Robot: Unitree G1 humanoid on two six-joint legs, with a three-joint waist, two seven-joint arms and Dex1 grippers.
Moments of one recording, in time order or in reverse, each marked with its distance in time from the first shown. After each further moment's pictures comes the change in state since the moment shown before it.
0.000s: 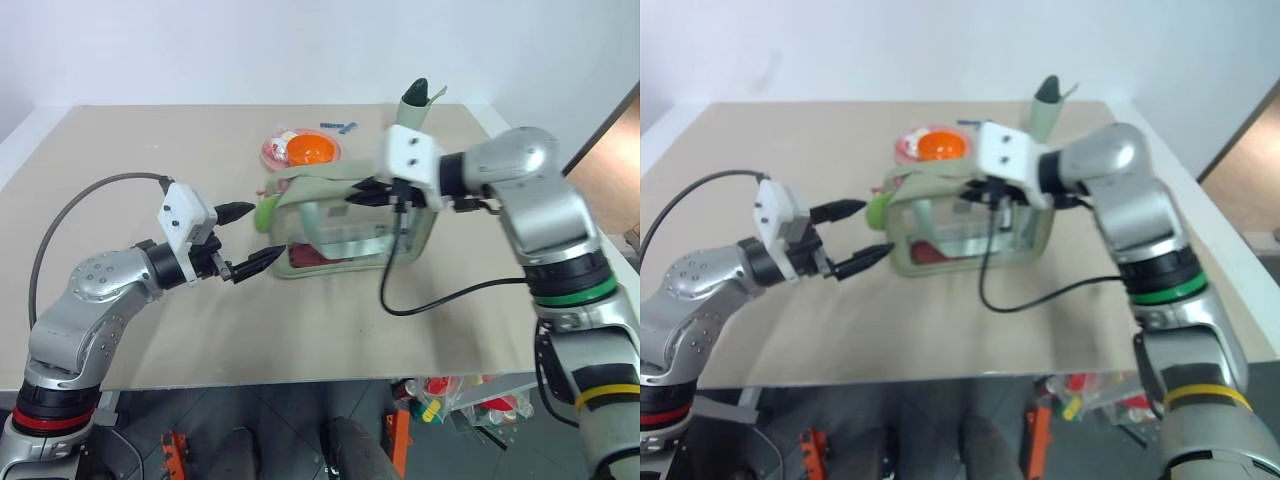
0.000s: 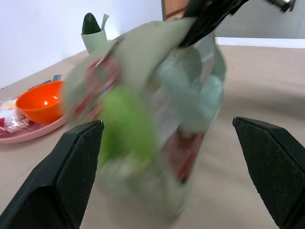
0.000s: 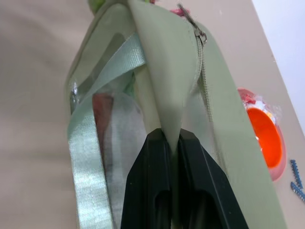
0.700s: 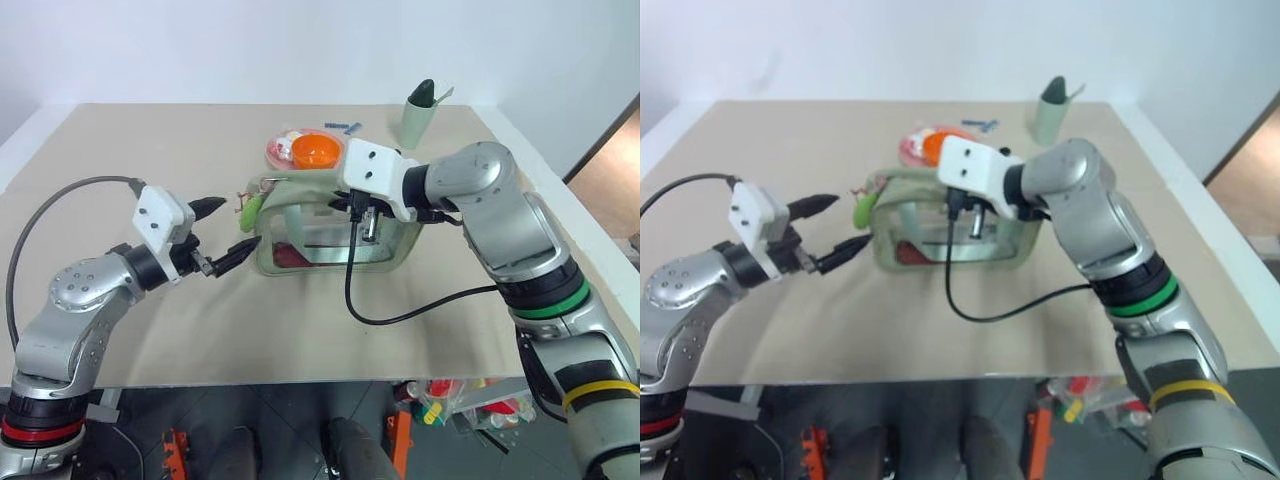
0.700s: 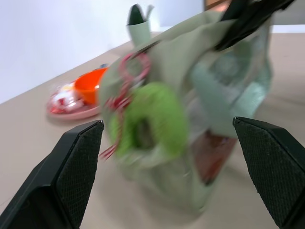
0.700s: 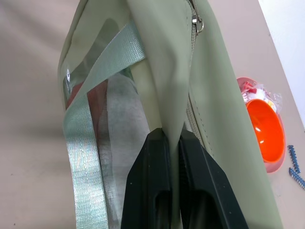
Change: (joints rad) left arm 0.065 0.002 0.072 0.033 0.088 -0.083 0.049; right arm 0.041 -0.005 0.051 -0.147 -0.055 0.173 -0.092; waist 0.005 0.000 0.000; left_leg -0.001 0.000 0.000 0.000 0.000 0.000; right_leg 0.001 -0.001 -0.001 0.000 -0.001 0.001
